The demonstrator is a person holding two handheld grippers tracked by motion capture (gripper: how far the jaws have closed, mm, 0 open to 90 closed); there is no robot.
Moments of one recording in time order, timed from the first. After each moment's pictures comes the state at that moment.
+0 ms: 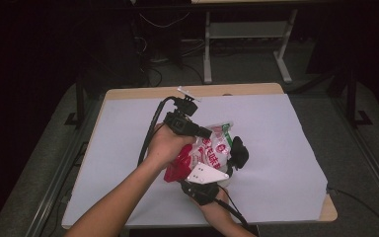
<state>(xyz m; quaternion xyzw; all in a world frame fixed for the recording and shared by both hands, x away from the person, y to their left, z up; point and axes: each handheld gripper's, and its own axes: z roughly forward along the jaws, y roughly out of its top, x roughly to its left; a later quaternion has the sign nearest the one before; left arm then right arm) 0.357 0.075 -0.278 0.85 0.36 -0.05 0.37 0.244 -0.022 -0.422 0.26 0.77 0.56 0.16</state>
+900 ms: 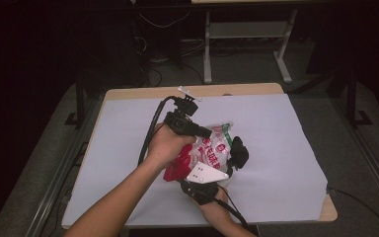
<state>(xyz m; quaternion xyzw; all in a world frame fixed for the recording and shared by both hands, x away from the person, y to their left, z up) 0.357 0.073 -0.278 0.85 0.36 -0.05 0.37 0.245 -0.022 -0.422 0.26 0.77 0.56 0.17</state>
